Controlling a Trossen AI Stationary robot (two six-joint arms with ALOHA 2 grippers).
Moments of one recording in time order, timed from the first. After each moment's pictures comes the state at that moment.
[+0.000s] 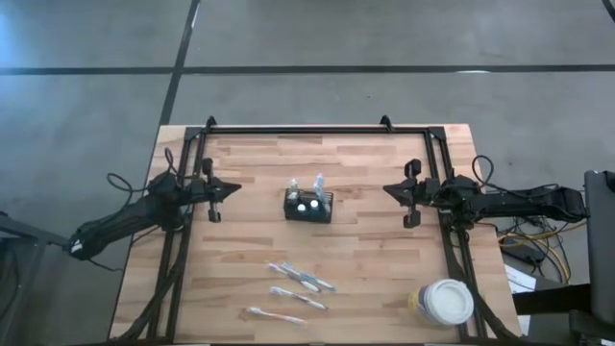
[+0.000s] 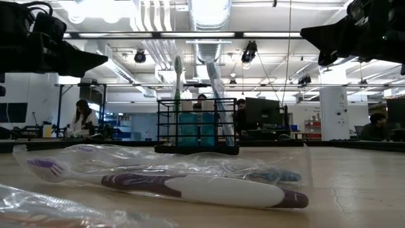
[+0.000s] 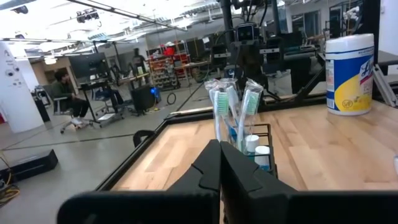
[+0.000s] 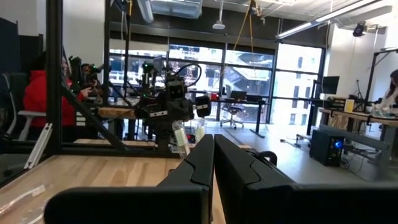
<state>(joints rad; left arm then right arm) 0.41 0.02 0.01 0.05 0.25 0.19 -0.12 0.52 0.01 0.76 -0.02 -0.05</state>
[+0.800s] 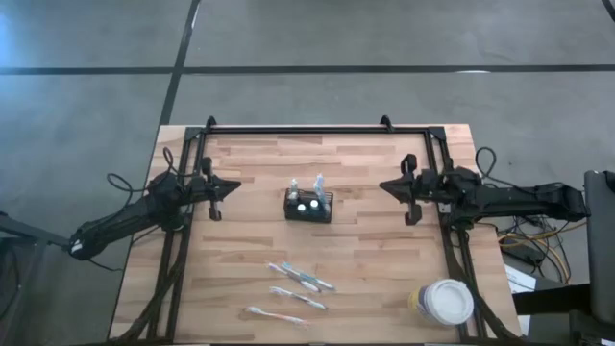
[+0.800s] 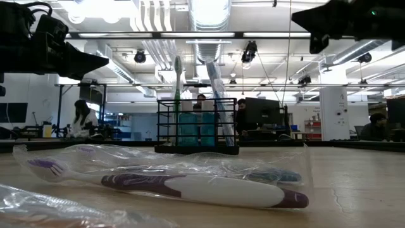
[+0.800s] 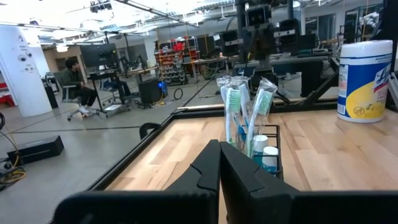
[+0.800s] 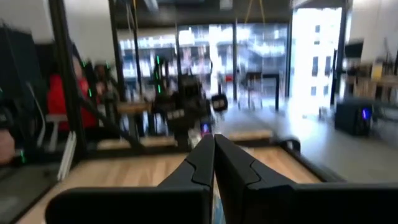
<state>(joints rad) 0.41 0.02 0.01 0.05 0.20 0.13 -0.12 0.56 0.23 0.48 -0.06 0.08</state>
